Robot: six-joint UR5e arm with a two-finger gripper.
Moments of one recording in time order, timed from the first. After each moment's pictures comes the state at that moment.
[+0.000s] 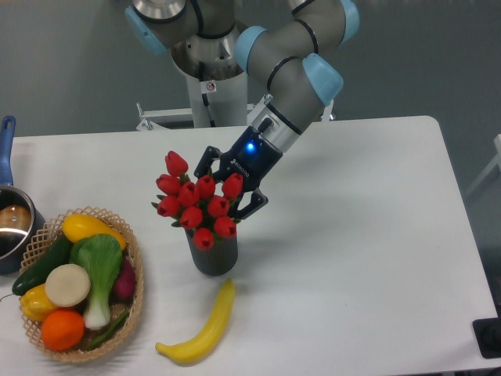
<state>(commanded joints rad) 2.65 -1.72 -2.02 -0.87 0.56 1.41</state>
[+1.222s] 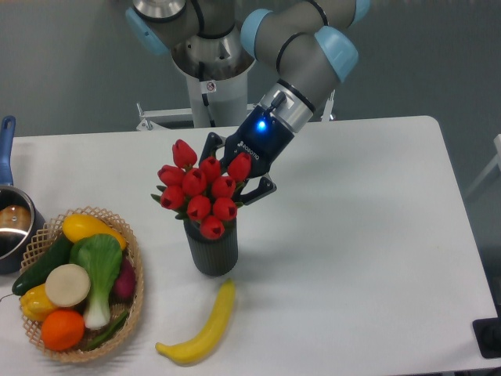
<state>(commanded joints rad) 2.67 -1.64 -1.92 -0.87 0.47 1.20</state>
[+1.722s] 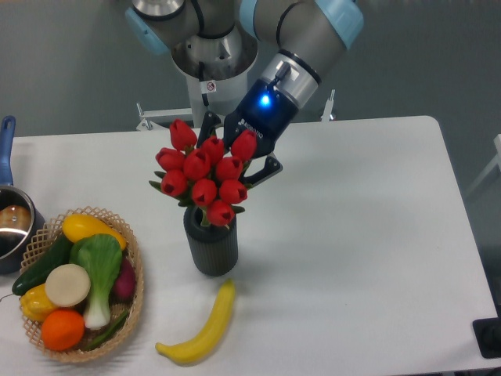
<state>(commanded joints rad) 2.67 -1.57 -1.87 -0.87 0.48 1.05</state>
